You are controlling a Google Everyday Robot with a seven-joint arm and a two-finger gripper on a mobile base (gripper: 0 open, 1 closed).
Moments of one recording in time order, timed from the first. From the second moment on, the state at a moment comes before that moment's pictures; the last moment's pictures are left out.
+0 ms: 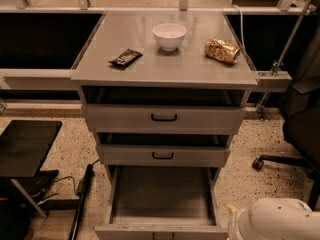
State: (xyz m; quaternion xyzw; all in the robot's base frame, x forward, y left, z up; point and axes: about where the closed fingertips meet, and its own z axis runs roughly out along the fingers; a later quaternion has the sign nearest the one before) arm 0.346 -0.208 0.493 -0.58 0.80 0.05 0.14
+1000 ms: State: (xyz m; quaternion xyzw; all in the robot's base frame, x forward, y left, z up) arm 0.370 -0.224 0.459 -0.58 0.80 0.05 0.15
